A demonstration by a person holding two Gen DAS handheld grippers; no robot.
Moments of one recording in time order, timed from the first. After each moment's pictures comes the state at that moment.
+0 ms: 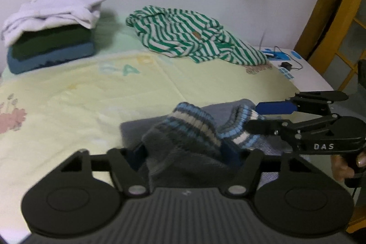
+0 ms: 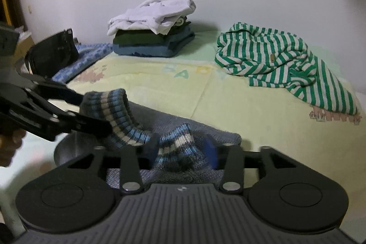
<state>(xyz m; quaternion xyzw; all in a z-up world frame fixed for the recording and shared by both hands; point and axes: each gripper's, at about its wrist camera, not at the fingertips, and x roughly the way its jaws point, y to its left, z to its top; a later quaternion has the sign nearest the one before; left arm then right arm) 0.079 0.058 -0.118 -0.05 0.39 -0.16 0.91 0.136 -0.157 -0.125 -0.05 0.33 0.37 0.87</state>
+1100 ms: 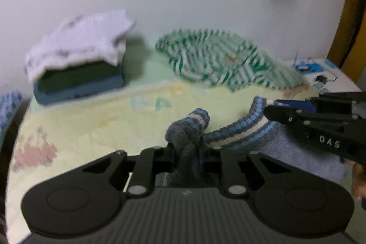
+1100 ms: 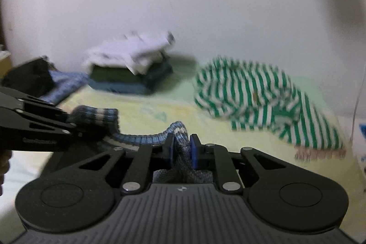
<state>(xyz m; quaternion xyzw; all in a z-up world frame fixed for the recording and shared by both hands) 0.124 0.052 -0.110 0.00 0.37 -0.05 0.93 0.172 -0.123 -0.116 -0.04 0.28 0.29 0.91</state>
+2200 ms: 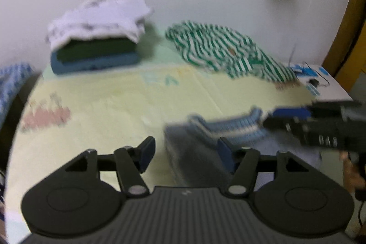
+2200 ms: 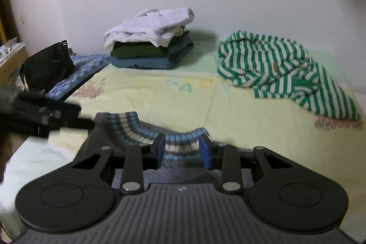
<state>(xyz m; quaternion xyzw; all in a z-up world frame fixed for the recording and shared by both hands) 0.052 0.075 -0.099 -0.05 0.37 -0.06 0.92 0.137 -0.133 -0.112 -0.03 0.32 0.34 0.88</state>
